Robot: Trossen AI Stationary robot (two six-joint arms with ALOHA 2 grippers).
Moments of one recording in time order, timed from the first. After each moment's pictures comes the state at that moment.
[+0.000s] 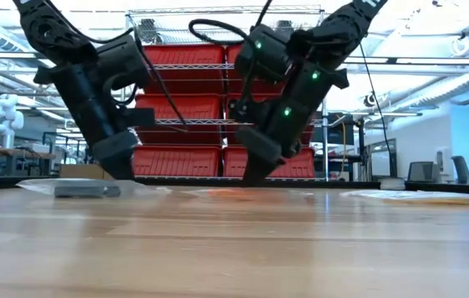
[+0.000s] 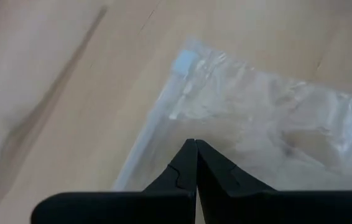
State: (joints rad) left arm 0.13 1.42 0.51 -0.14 -0.25 -0.28; right arm -0.01 1.97 1.14 -0.17 0.26 0.24
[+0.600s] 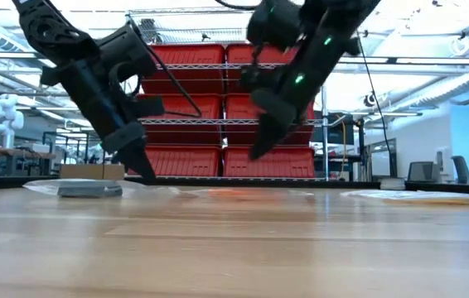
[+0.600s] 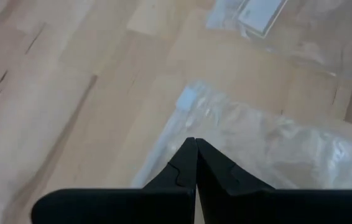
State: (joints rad) left arm 0.13 1.40 0.51 -0.01 -0.25 -0.15; right arm 0.00 1.80 1.14 -0.36 0.29 0.26
